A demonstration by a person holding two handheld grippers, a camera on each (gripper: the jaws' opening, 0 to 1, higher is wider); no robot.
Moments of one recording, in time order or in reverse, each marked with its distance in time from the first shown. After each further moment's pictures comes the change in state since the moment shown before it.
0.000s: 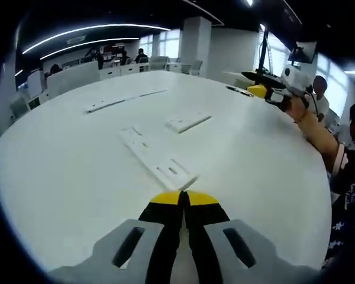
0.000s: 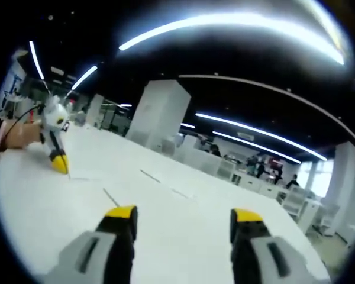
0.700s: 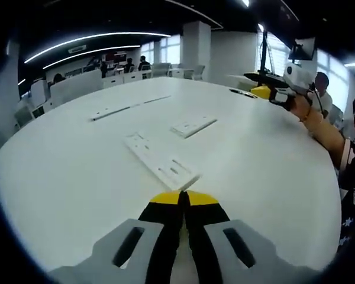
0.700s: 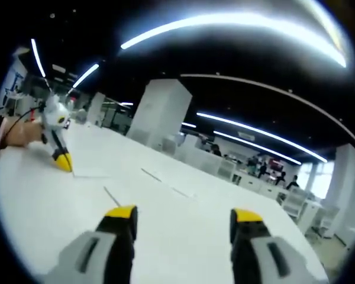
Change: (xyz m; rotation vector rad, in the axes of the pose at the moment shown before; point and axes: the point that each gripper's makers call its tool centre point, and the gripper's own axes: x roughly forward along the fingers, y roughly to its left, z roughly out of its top) left arm 0.004 0.012 0.008 0.042 -0.045 0.041; right arm 0.001 0.001 0.000 -0.016 0.007 0.004
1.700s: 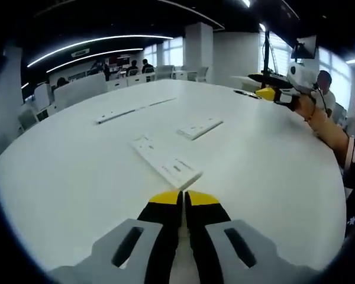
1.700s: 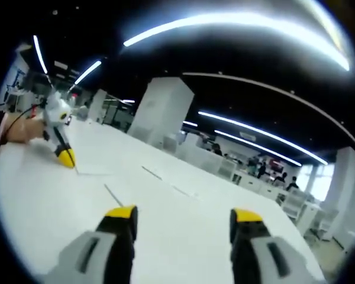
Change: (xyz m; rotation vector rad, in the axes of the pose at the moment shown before) left arm 0.006 0.012 0.006 0.019 -0.028 0.032; right arm 0.001 0.002 -0.003 -0.022 0.014 0.007
